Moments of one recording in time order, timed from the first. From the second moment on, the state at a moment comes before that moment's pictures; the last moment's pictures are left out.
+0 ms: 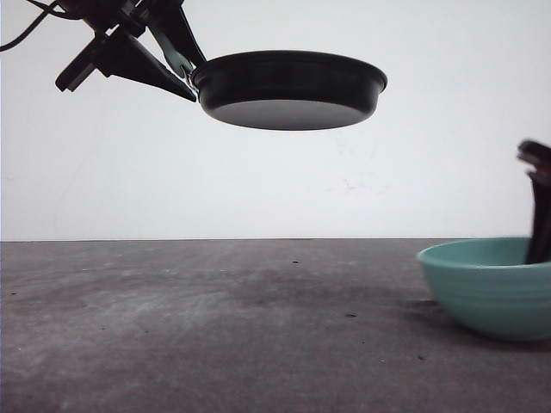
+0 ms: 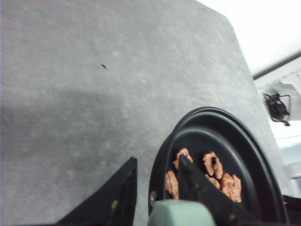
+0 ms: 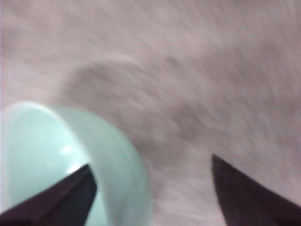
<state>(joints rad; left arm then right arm) -0.48 1.32 1.10 -0.30 0.23 -0.61 0.03 1.25 0.64 -0.47 -0.41 0.40</state>
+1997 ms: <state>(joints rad) -0.40 1.17 1.10 -0.33 -0.14 -0.48 0.05 0.70 0.80 -0.52 -0.19 0.06</state>
